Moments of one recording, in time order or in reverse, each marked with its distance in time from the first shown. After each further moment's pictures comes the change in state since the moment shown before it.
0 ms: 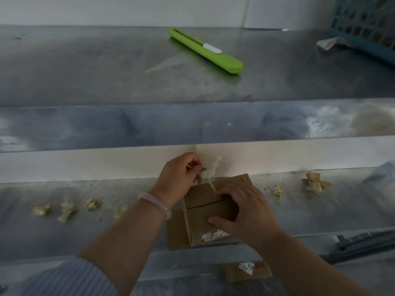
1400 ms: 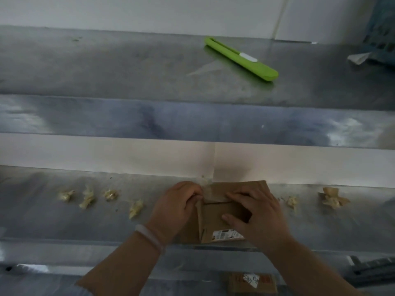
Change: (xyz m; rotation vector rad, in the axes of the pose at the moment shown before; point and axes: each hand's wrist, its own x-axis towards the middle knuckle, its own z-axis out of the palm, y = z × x) left_hand -0.071 -0.024 -0.013 0.254 0.102 0.229; right_hand 0.006 0.002 0.003 -0.015 0.003 -0.038
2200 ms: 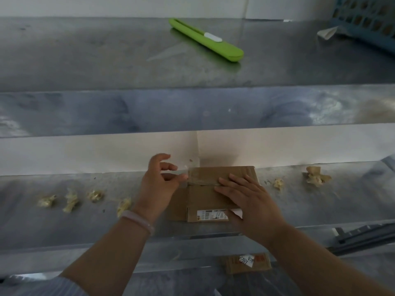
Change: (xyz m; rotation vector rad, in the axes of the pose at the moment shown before) left_hand 0.021 -0.012 0.004 -0.395 0.104 -0.460; right_hand -0.016 0.022 0.001 -0.106 -0.070 -0.197
